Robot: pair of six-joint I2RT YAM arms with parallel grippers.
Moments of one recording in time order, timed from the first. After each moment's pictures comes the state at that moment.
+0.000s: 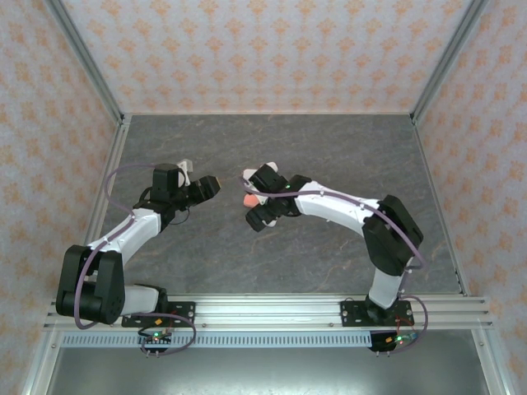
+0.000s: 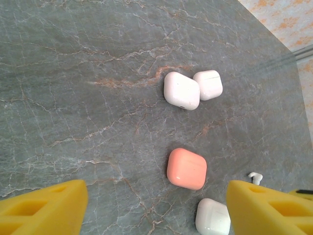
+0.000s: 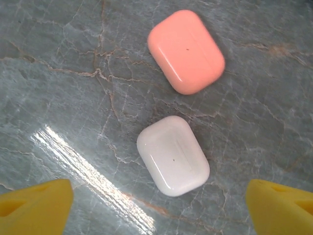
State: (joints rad) left arm -0.10 1.31 0.67 -0.04 0.37 -0.60; right arm 0.84 1.80 1.33 -0.68 0.03 0.04
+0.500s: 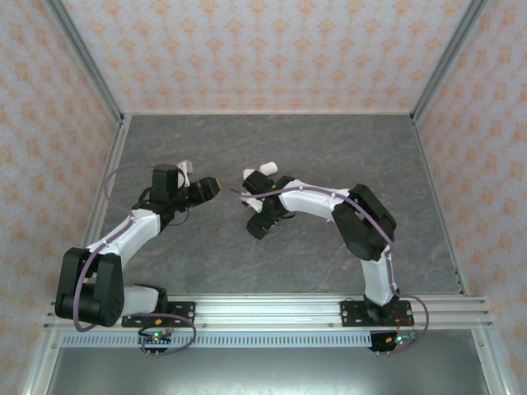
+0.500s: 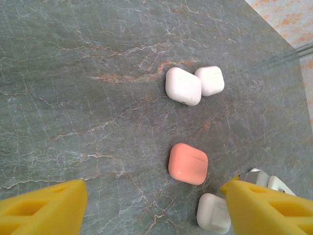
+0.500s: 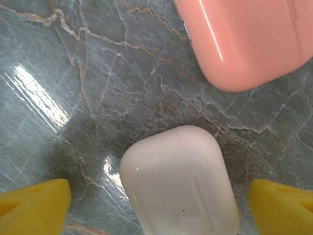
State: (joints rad) left arm -0.10 1.30 0.67 -0.07 0.37 -0.59; right arm 0.82 2.00 1.39 -0.73 0.00 -0.09
